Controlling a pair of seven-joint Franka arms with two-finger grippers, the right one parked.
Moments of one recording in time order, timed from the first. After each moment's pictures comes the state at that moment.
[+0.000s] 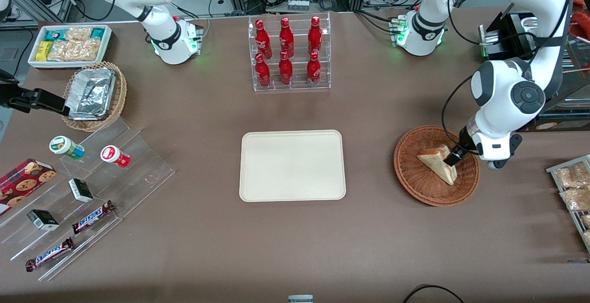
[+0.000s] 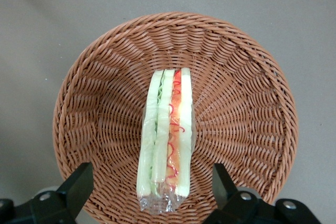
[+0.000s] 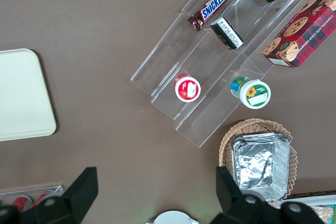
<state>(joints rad) -0.04 0.15 -0.01 -2.21 0.01 2.38 -0.86</state>
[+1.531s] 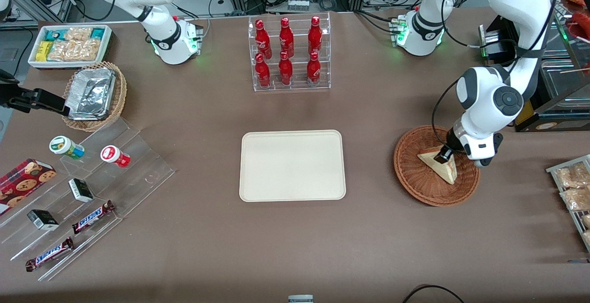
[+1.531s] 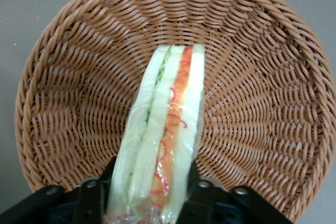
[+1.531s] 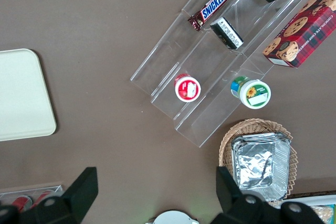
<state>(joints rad) -0.05 0.21 -0.02 -2.31 -0.06 2.56 -0.92</state>
